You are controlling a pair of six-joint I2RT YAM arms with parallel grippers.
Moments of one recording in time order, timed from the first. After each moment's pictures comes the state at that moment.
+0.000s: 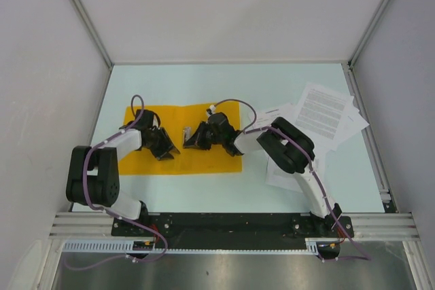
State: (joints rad) left arm -0.07 1.51 0.74 -0.44 0.29 -0.65; right arm 0.84 2.27 1.29 0.51 -0.33 1.15
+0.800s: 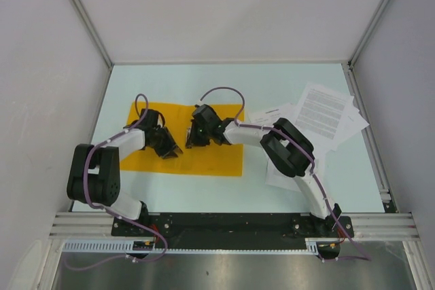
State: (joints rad) left arm -0.11 1.52 0.75 -0.41 0.28 -0.70; right arm 0.89 2.25 1.56 -0.10 -0.14 0.86
